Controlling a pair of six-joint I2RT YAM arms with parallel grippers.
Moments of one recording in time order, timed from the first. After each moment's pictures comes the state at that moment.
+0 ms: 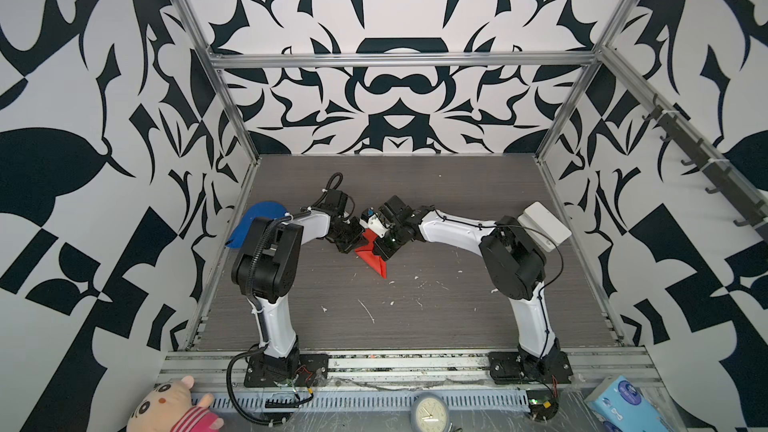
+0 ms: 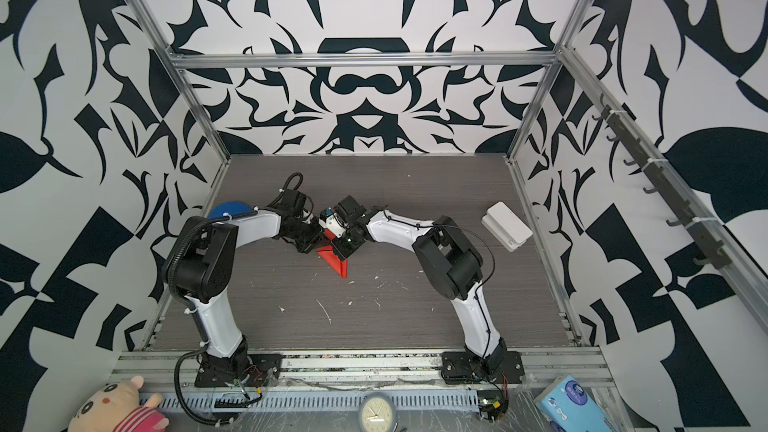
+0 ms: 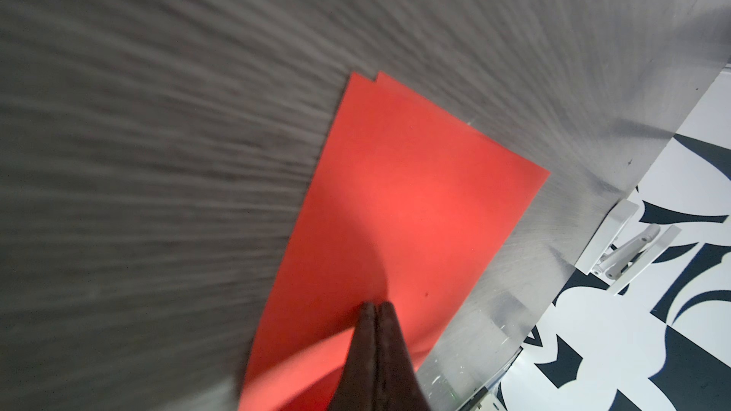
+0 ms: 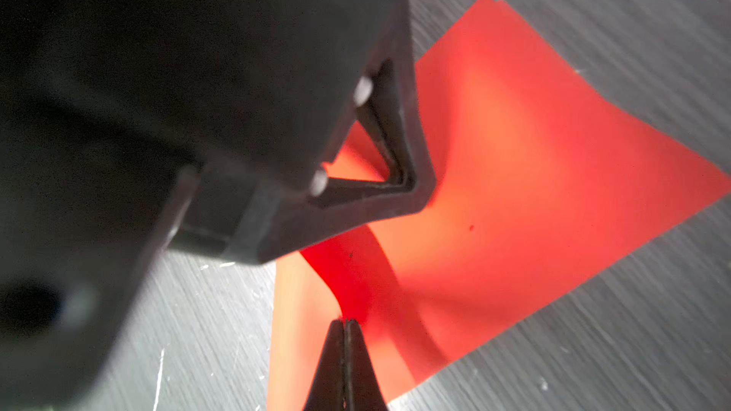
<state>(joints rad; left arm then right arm) -0.31 1.88 1.07 -0.37 0.51 -0.86 0.79 2.10 1.51 -0.49 -0.35 0.03</state>
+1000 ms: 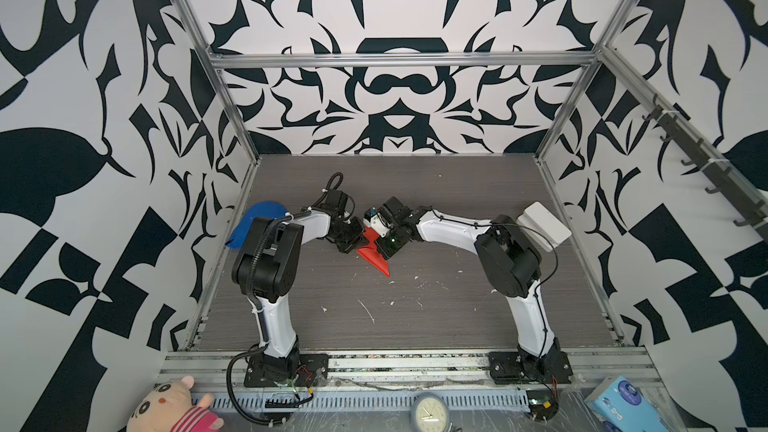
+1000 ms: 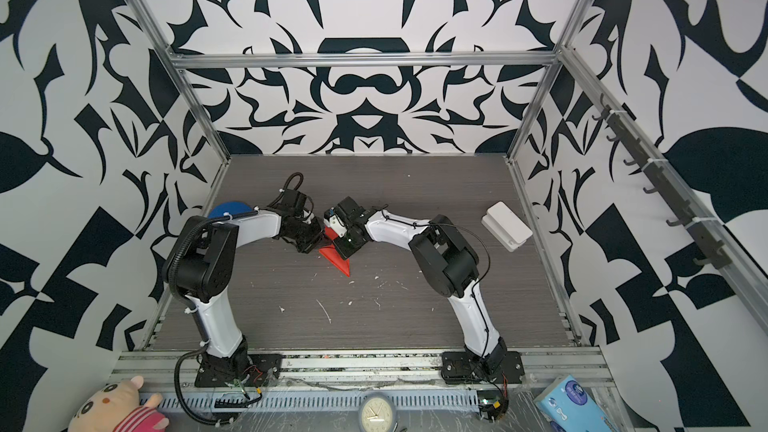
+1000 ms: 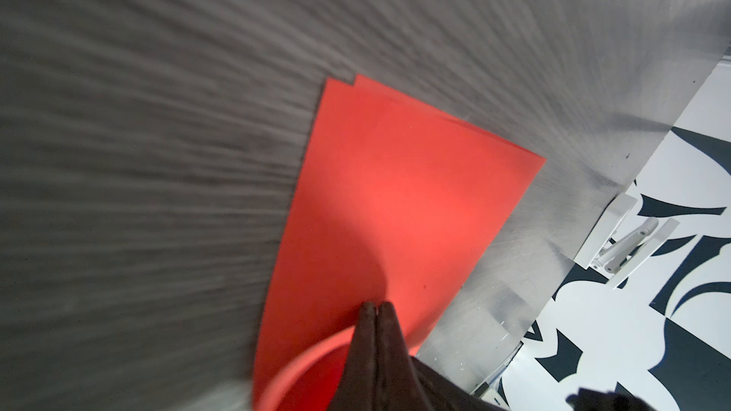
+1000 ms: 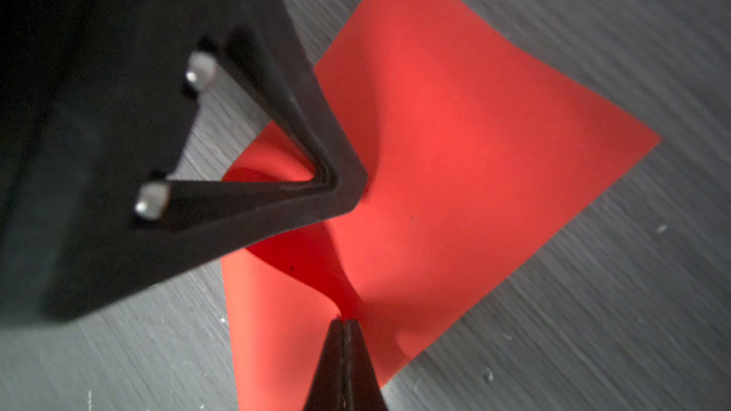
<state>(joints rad) -0.31 1.89 1.07 -0.36 0.53 -0.85 0.78 2.13 1.53 -0.52 -0.24 0.06</state>
